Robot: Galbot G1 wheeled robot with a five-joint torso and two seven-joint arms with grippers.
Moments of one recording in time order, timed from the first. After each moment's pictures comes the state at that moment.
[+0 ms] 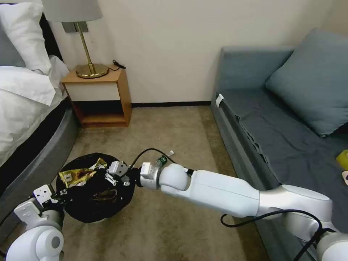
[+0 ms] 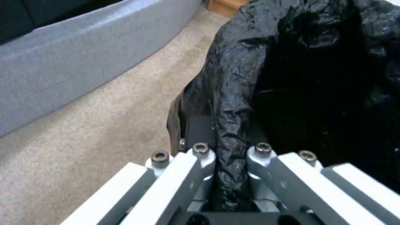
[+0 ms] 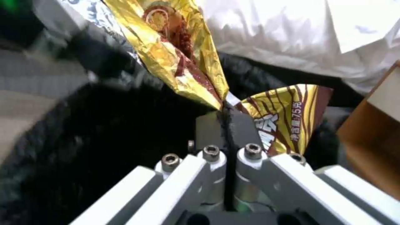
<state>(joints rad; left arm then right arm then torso) 1.50 -1.51 -0.95 -2.22 -0.53 0.67 -0.32 -0.19 1.29 -0.94 1.48 0.61 0.06 -0.17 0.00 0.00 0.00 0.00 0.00</state>
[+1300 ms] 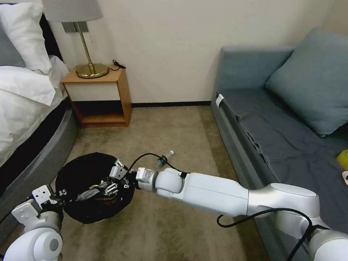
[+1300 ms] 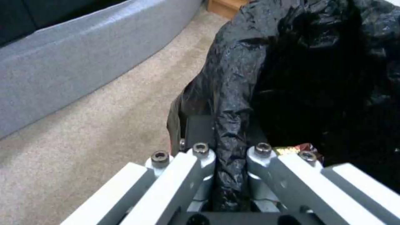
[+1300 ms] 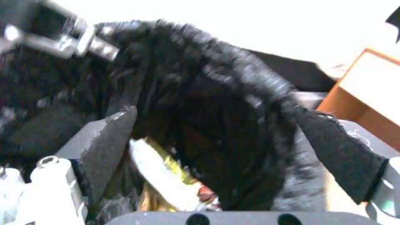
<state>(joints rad) 1.51 -1.51 -0.95 -2.22 -0.54 0.67 -0.31 -0.19 1.30 -0.94 1.44 0.59 0.06 -0.11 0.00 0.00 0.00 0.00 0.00</state>
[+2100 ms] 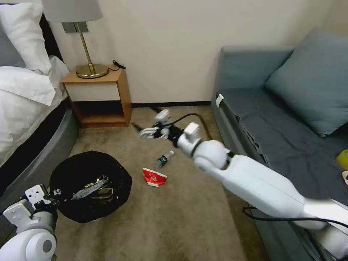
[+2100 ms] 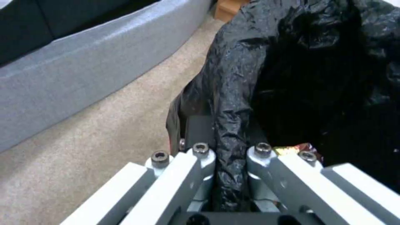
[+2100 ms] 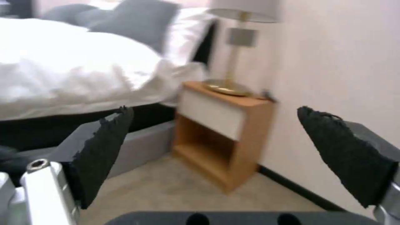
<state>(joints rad) 1.52 -1.49 -0.99 -2.23 -0.56 0.66 -0.31 -0.41 1.00 -0.37 1.81 0.68 -0.11 0.11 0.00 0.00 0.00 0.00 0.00</state>
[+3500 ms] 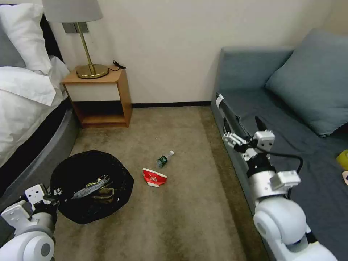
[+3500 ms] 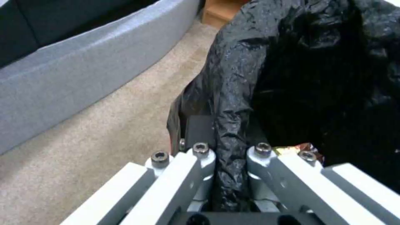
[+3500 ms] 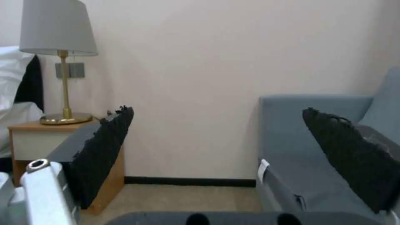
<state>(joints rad) 1.54 -1.49 -0.98 -2.26 -0.56 0.65 -0.29 -1.36 1.19 0.35 2.29 0.24 -0.05 0.28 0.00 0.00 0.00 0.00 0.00</state>
